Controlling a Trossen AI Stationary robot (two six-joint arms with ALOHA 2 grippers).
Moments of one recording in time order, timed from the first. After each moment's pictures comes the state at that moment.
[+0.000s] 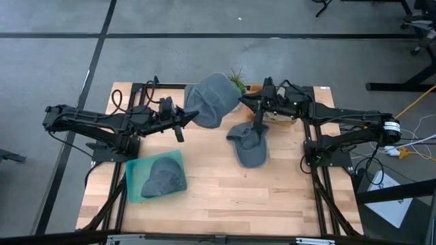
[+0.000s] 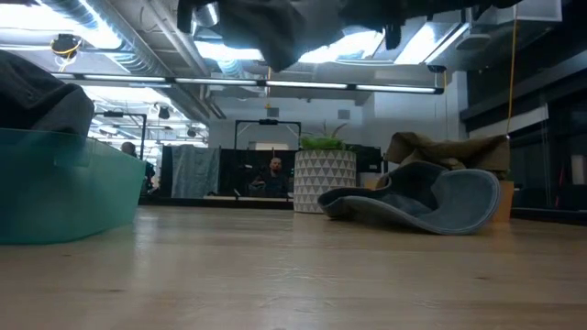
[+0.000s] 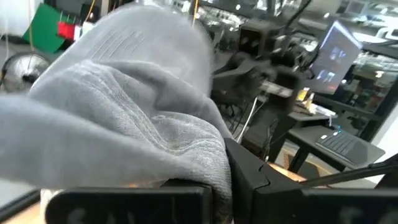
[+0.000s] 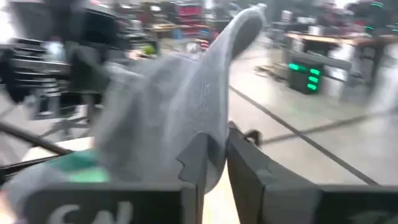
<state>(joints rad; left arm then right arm) -0.05 0.96 0.73 0.26 -0.43 -0.30 -0.26 1.12 0.88 0.24 0.02 0.05</state>
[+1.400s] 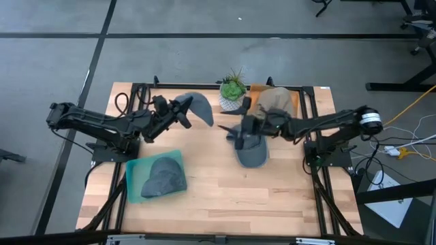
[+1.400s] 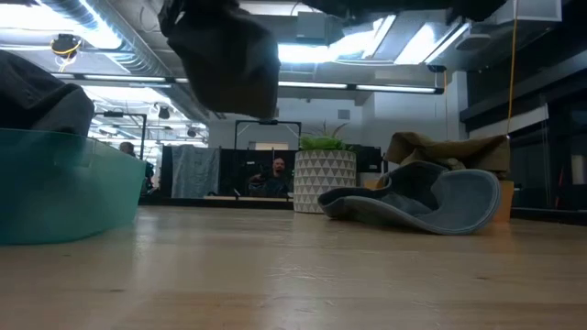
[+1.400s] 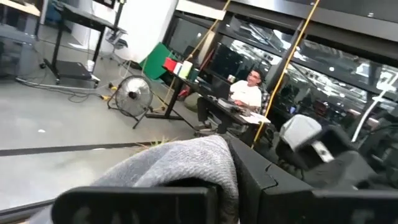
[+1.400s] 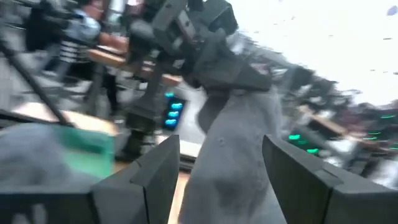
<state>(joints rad) -0.11 1.04 0.73 0.45 -0.92 -0.38 -0.02 1.39 0.88 0.61 0.16 -0.39</state>
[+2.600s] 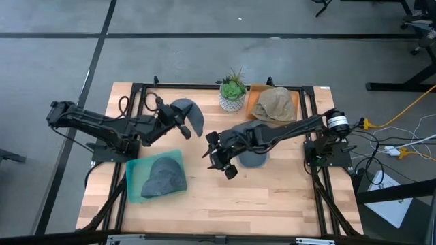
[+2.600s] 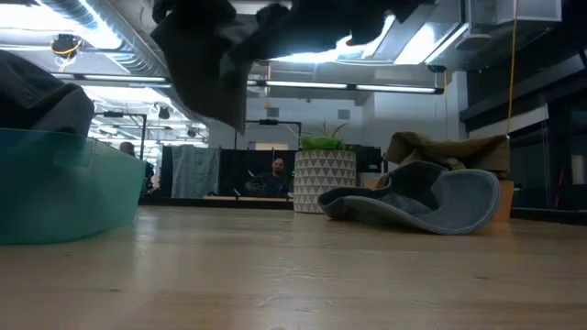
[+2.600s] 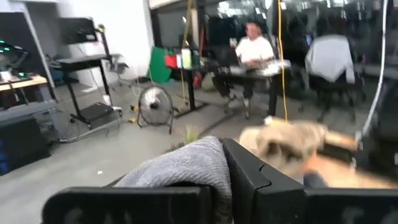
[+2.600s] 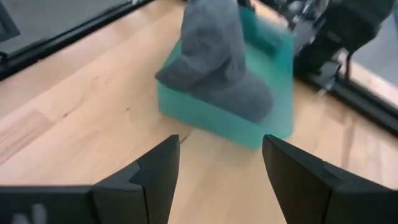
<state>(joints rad) -0.16 1.02 0.73 0.29 -0.95 0.02 0.12 1.78 1.31 -0.08 -0.15 -0.51</state>
